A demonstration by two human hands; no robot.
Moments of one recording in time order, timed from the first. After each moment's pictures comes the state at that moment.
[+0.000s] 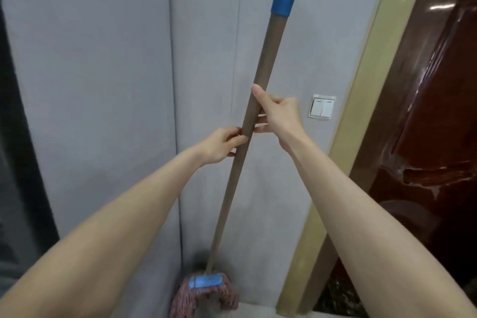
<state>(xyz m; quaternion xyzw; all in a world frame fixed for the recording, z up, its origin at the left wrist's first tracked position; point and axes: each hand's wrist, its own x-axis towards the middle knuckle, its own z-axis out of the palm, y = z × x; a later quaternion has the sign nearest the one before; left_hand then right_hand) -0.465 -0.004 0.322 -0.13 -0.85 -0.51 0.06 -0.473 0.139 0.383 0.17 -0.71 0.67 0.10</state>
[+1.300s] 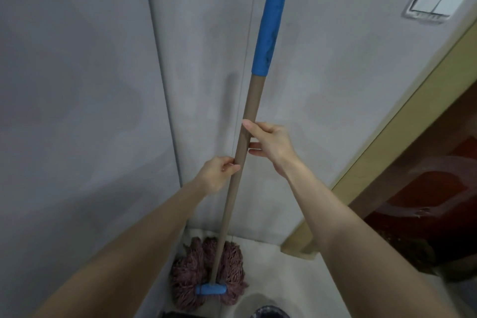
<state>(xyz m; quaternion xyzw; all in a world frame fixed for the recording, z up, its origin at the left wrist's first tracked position) -0.603 -0.049 0.013 0.08 -0.86 -0.50 -0.05 -0.634 0.087 0.109 0.05 -0.74 0.66 -0.13</state>
